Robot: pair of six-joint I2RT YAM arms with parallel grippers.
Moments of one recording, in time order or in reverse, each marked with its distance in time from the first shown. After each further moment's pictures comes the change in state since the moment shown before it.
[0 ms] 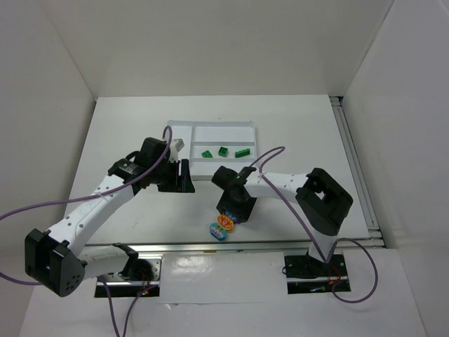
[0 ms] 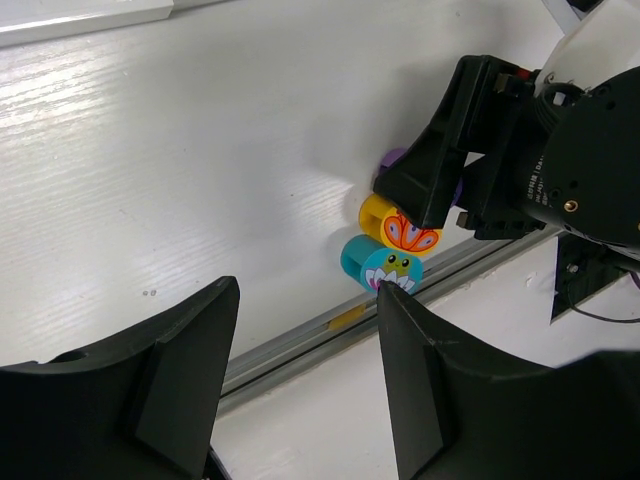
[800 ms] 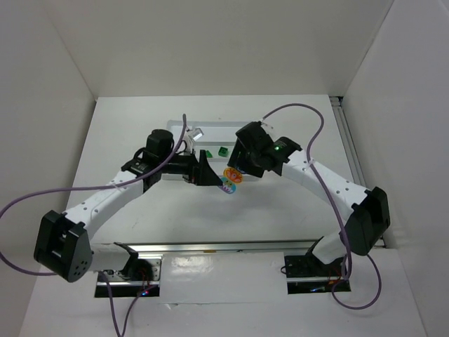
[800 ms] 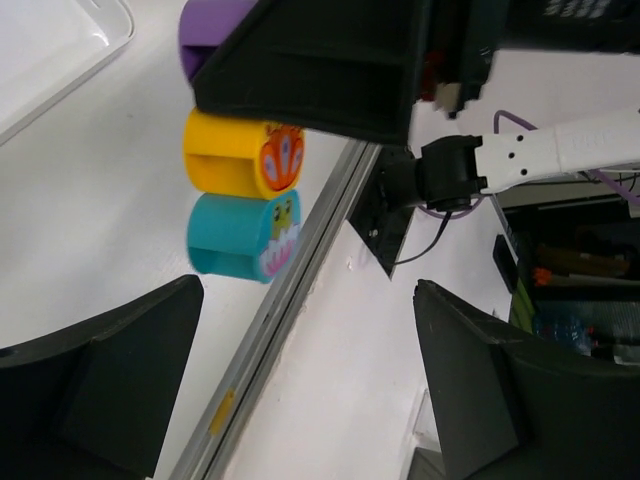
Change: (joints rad) left arm 0.001 0.100 -0.078 0.585 0.587 -0.072; right arm -0.187 -0.290 0.237 -0.040 0.145 -0.373
